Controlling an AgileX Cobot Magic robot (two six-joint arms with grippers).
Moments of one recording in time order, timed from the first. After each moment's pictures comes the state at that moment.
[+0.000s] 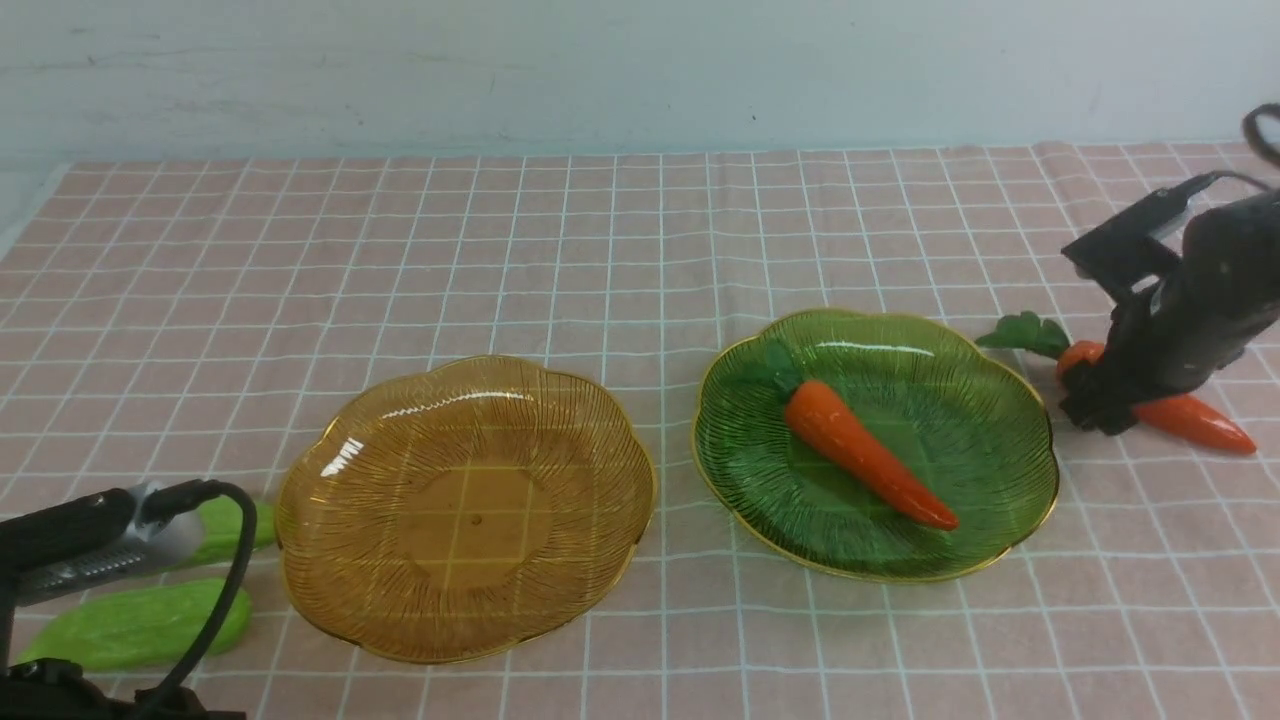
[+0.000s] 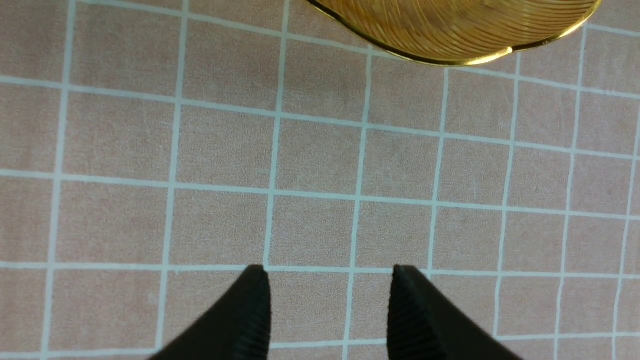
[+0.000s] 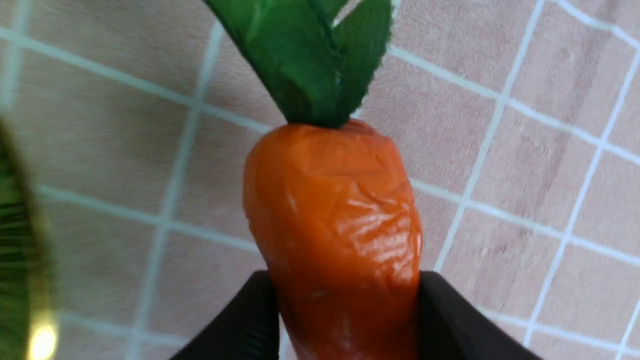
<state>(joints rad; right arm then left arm) 0.04 2.05 -1.51 -0.16 0.90 -0.23 -0.07 0.81 -0.52 -0.36 0.94 -0.09</state>
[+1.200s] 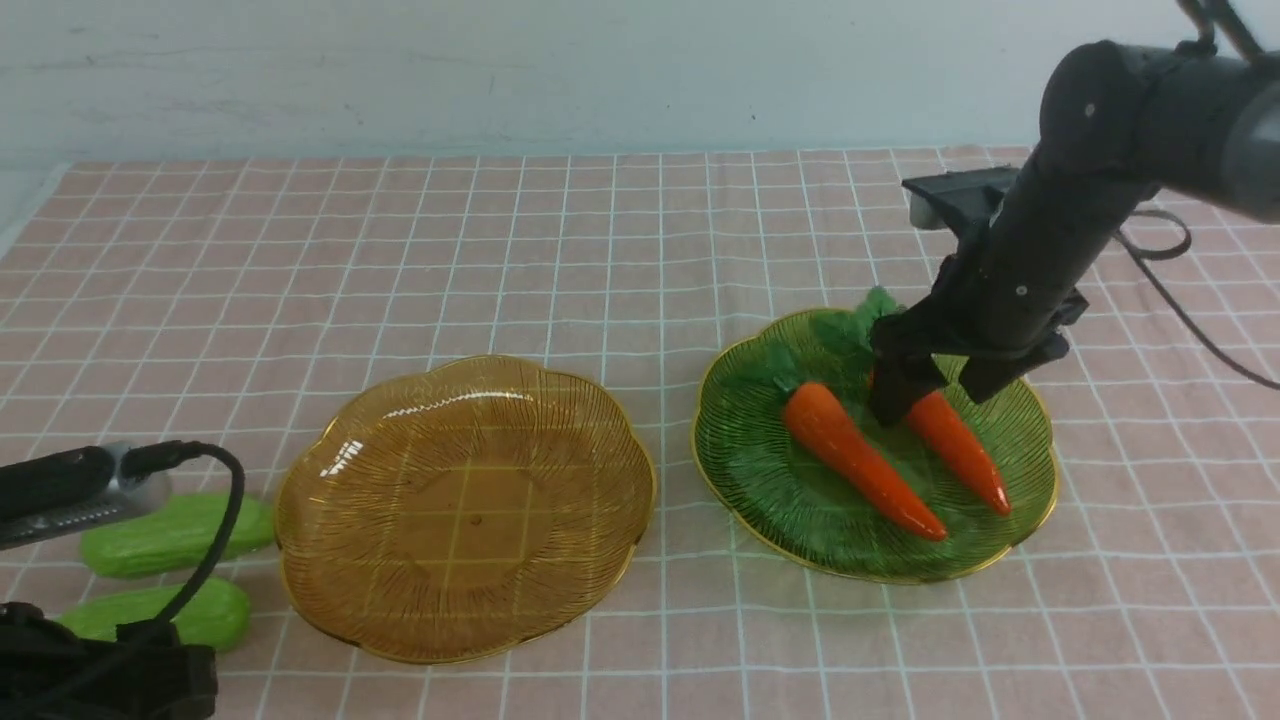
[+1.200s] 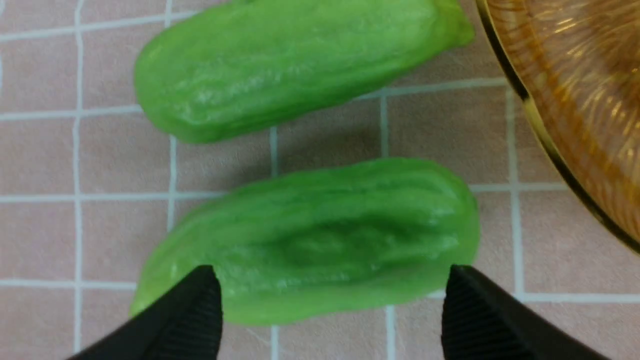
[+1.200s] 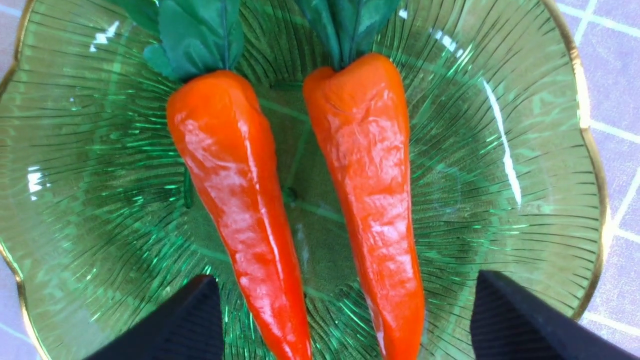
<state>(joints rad) 0.24 2.01 -1.71 0.18 1.23 -0.12 -0.06 1.27 -0.55 0.34 0.46 -0.32</state>
